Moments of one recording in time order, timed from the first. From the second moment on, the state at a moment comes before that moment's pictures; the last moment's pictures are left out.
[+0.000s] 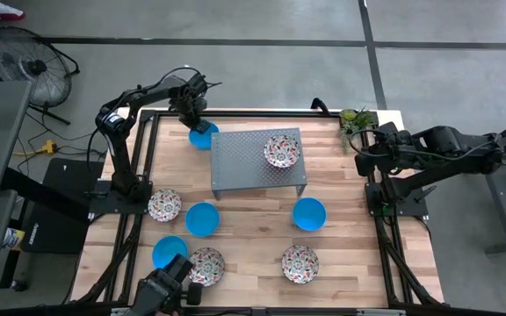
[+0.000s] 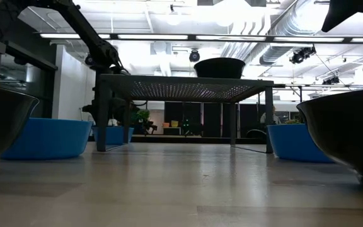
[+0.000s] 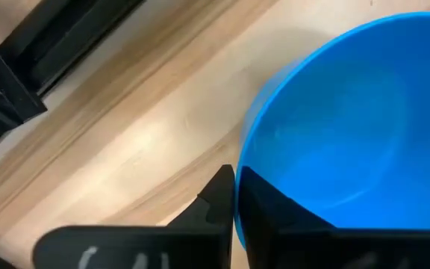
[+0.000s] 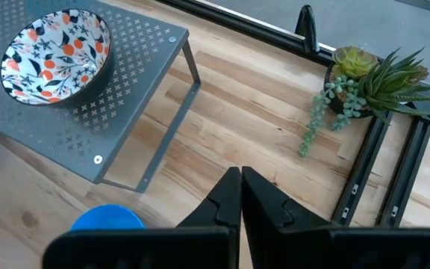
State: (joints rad) left arm 1.00 1.89 1.36 -0.99 0.03 0.12; right arm 0.17 0.86 1.25 -1.56 0.60 1.15
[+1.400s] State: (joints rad) left arm 1.03 1.55 1.36 -1.26 0.16 0.31; right arm 0.17 0.86 1.25 -1.55 0.60 1.11
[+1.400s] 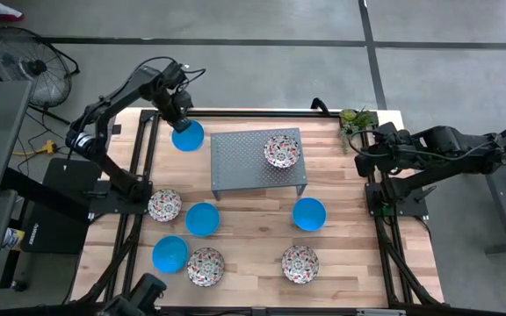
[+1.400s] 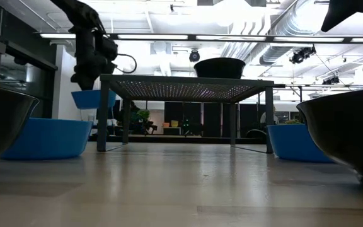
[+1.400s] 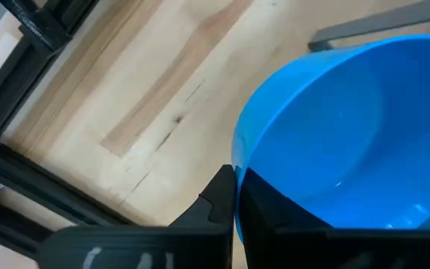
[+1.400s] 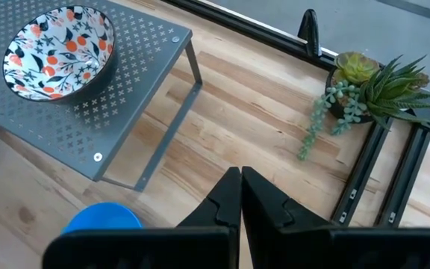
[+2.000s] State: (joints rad) left arm 0.69 1.47 1.60 -1.31 0.15 0.10; right arm 0.17 0.86 1.25 -1.55 0.59 1.04
